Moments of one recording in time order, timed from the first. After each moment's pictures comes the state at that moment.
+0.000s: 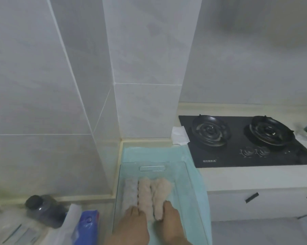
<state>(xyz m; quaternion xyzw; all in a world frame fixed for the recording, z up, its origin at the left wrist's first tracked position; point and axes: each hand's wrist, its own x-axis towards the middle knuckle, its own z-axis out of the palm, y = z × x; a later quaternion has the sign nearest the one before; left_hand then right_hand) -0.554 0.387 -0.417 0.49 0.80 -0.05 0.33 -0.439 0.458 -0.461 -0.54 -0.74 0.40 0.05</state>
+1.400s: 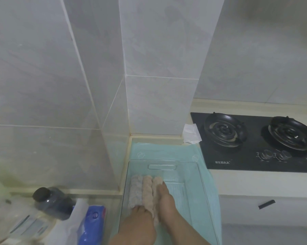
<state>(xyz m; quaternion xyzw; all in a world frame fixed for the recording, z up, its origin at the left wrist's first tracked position) -0.563 0.397 -0.428 0.50 0.79 -0.06 0.34 -0.511 0.487 -0.487 -0.49 -0.28 0.79 0.23</state>
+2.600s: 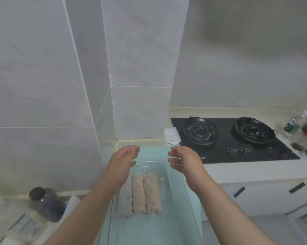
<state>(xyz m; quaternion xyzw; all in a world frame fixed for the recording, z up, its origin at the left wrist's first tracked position) -0.588 0.409 -0.292 0.33 0.66 0.57 0.36 -0.421 0.508 -0.282 -0.49 -0.51 0.63 0.33</state>
